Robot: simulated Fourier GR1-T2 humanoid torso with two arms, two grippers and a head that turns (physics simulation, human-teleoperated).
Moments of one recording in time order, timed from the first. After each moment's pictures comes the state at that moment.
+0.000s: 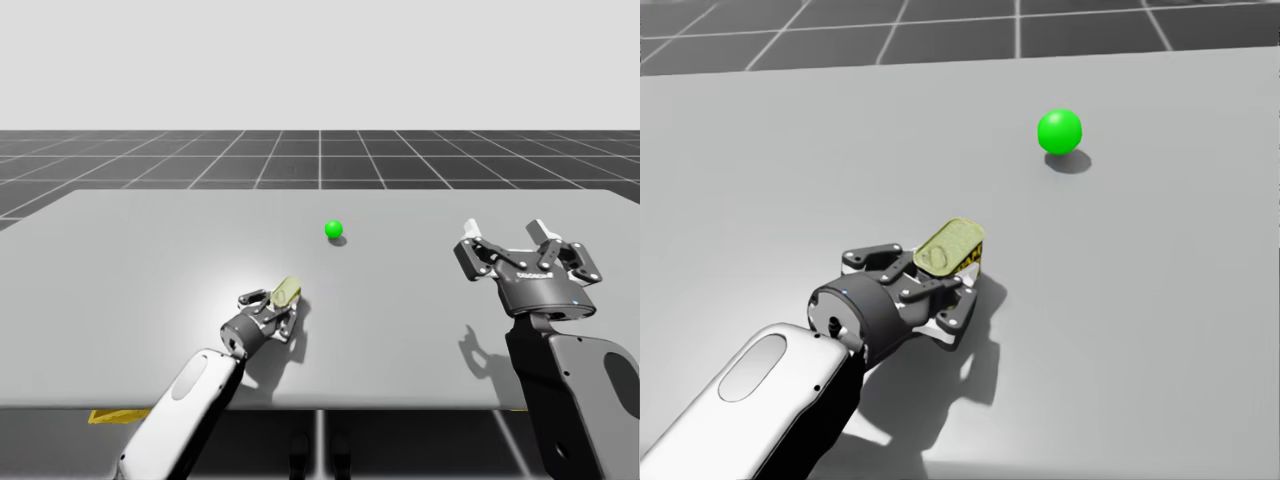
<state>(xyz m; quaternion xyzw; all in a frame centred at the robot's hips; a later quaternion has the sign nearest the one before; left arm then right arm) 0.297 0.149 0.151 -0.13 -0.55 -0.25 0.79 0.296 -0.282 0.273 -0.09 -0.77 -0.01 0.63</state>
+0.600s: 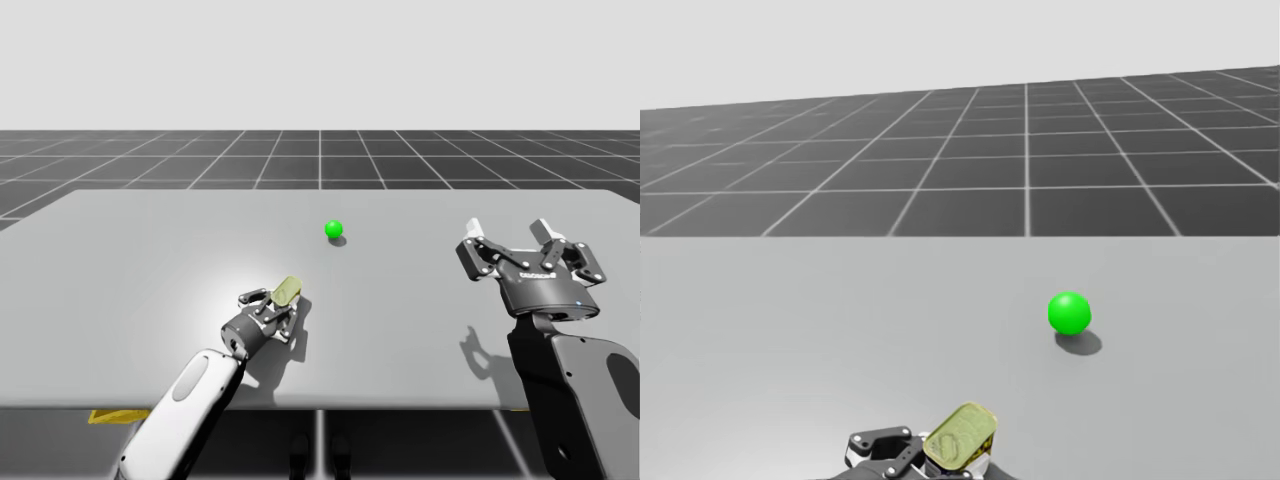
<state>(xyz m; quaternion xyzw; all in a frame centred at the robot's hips) 0.297 0.147 0.152 -0.12 -0.55 -0.26 0.78 0.295 -0.284 0.273 -0.09 -0.77 -0.01 0.63</state>
